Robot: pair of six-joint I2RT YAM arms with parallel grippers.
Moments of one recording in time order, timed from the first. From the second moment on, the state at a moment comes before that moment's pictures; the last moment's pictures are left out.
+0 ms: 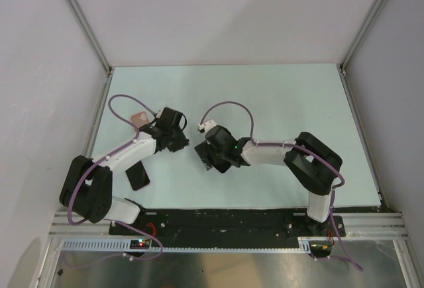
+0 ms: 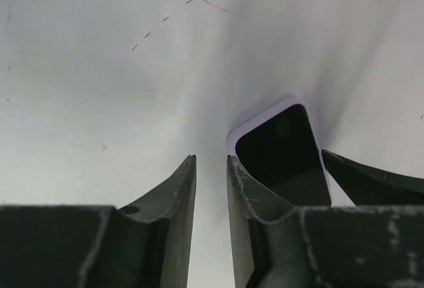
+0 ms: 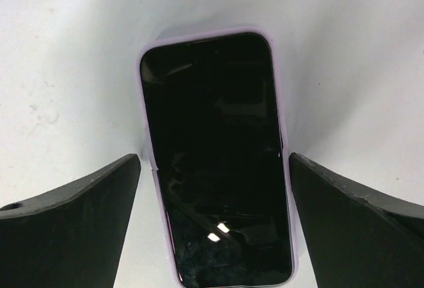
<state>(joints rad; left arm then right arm) -0.46 1.40 0.85 -0.44 -0.12 -0.89 0.94 1.86 1.08 -0.06 0.10 0.25</state>
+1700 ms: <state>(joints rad) 0.13 1.68 1.20 -0.63 -0.28 -0.65 0.57 1.92 1.28 -0.40 0.32 0.38</state>
